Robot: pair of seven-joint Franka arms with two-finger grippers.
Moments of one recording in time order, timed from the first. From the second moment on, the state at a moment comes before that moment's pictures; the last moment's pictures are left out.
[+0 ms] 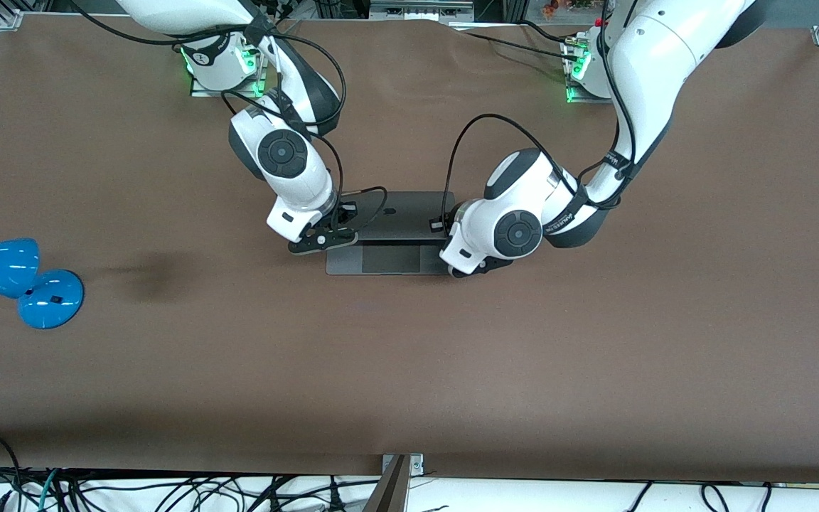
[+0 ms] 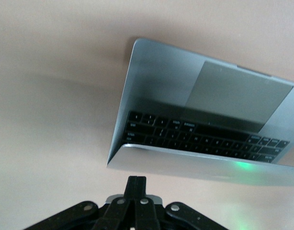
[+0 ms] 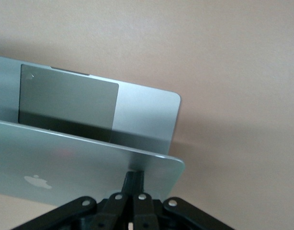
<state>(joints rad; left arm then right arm) -0.12 0.77 -0.59 -1.46 -0.07 1.88 -0.88 0.28 0.46 0.35 -1.84 -0.12 2.23 0.46</state>
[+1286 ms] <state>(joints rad) -0.18 0.92 -0.51 -1.40 0.01 2.02 -0.88 0.28 0.68 0.31 -1.76 -0.22 2.40 0.46</state>
